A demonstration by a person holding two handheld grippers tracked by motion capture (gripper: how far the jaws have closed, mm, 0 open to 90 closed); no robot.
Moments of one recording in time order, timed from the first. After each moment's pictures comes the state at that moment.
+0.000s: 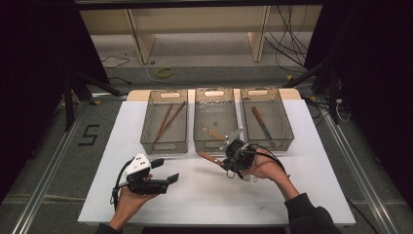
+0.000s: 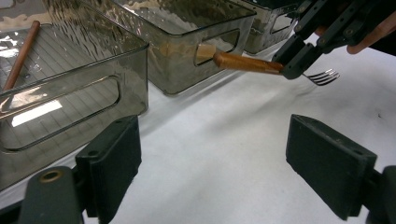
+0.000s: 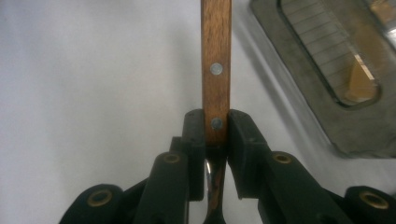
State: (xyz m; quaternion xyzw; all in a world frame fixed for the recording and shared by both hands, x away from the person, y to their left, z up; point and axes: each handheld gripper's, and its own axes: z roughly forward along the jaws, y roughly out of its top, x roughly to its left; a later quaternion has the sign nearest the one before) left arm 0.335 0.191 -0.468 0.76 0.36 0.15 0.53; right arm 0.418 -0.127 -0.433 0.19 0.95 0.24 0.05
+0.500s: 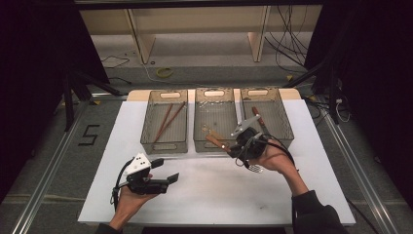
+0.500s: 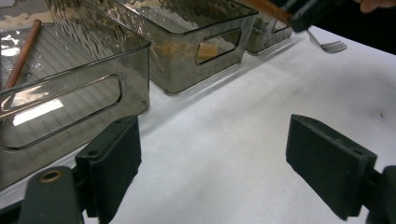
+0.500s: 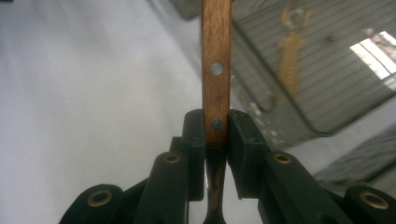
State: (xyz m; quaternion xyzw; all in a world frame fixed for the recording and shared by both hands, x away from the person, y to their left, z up) left arm 0.335 0.191 -0.469 0.76 0.36 0.15 0.53; right arm 0.427 -0.154 -0.398 0.23 0.93 0.29 0.08
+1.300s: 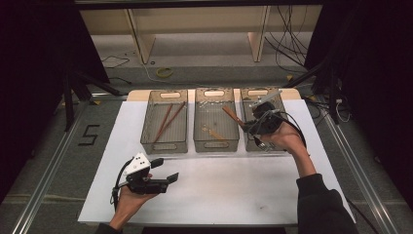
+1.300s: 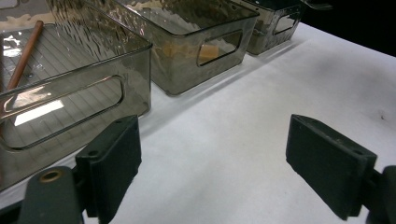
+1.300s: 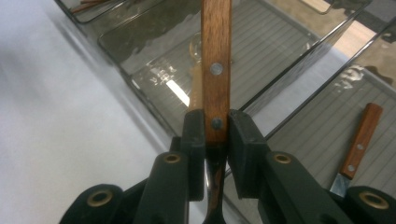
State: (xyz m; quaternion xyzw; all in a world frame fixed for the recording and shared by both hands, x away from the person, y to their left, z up) left arm 0.336 0.192 -0.469 0.75 0.36 0.15 0.53; right arm 0.473 -0.193 -0.362 0.32 0.88 0.32 0.12
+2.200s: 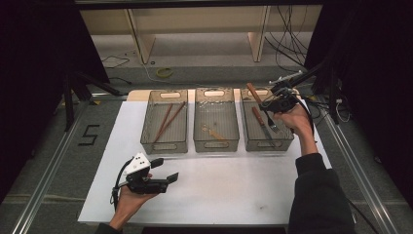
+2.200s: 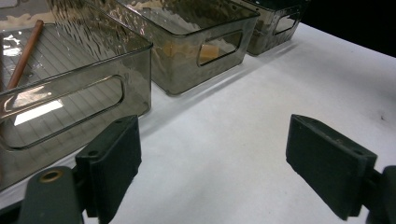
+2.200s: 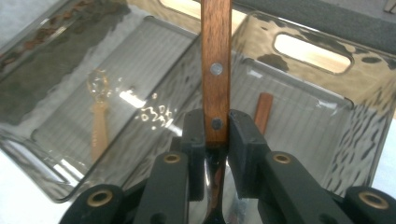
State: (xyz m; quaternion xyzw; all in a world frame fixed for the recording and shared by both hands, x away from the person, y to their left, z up) left arm 0.336 0.192 -0.469 0.75 0.36 0.15 0.53; right arm 0.539 -0.246 -0.355 0.45 0.82 0.32 0.15
